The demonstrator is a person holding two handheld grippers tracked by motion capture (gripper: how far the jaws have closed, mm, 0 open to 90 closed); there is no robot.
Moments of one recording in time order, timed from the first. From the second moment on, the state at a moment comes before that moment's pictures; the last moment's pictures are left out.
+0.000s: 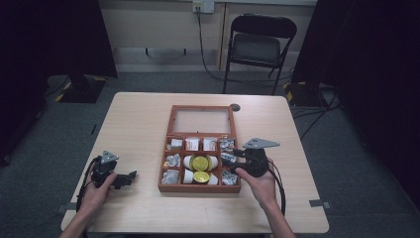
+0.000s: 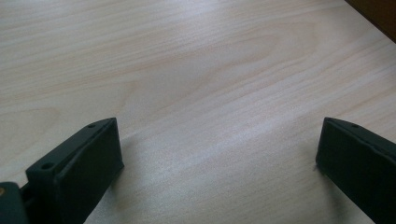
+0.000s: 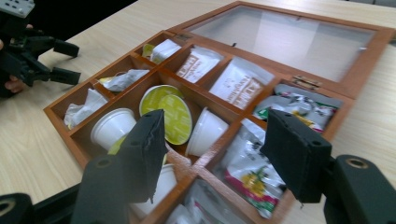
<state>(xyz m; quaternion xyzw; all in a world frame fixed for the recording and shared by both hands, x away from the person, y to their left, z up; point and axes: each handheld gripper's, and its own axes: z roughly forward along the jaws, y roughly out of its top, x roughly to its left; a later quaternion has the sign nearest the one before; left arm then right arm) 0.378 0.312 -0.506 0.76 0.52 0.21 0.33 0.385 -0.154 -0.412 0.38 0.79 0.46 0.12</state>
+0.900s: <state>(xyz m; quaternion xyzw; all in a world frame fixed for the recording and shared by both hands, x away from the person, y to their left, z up) 0.378 0.310 -0.506 0.76 0.52 0.21 0.33 0.391 -0.089 -0.443 0.33 0.84 0.43 0.06</state>
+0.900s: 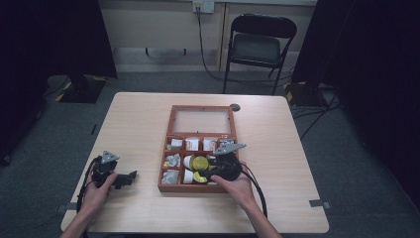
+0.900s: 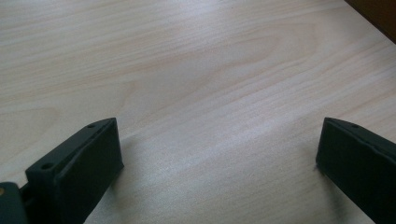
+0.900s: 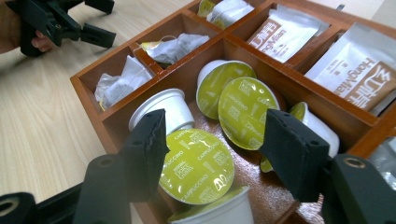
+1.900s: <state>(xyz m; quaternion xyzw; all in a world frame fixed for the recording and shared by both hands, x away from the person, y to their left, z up) 0.378 0.310 -0.506 0.76 0.52 0.21 0.33 0.395 -0.068 -0.465 0.33 0.87 0.36 0.02</state>
